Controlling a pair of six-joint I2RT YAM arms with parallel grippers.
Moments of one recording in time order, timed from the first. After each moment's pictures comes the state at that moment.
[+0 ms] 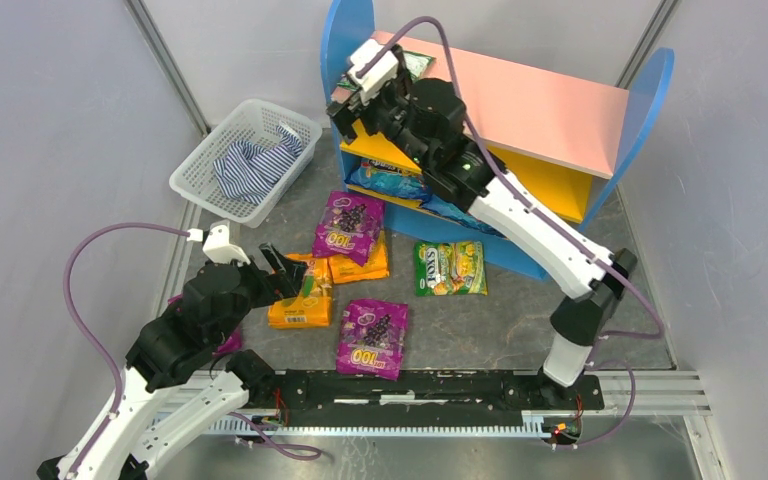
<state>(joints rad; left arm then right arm) -0.68 0.46 0.88 -0.88 -0.39 -0.69 0.84 1.79 2.01 -0.08 0.12 -0.35</state>
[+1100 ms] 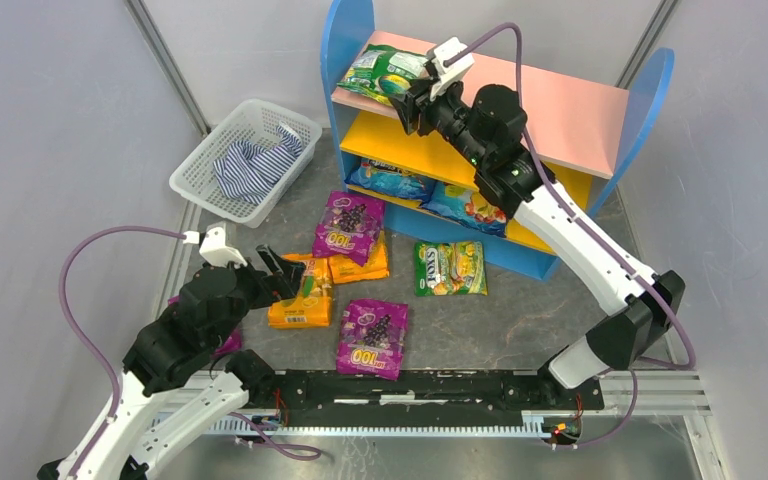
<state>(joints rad) -0.68 0.44 0.88 -0.88 -0.39 -0.69 0.64 1.53 1.64 0.05 -0.02 -0.12</state>
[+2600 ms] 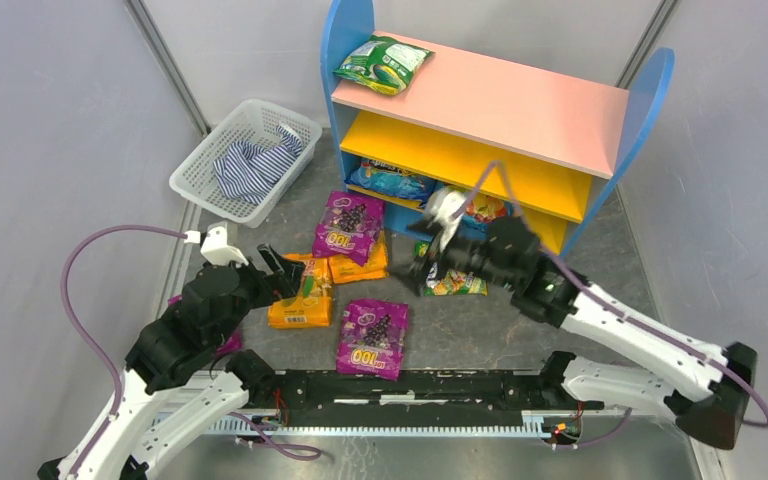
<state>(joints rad) -0.68 0.44 0.87 -0.88 -0.41 -0.69 0.87 0.98 0.94 0.00 -0.21 0.00</state>
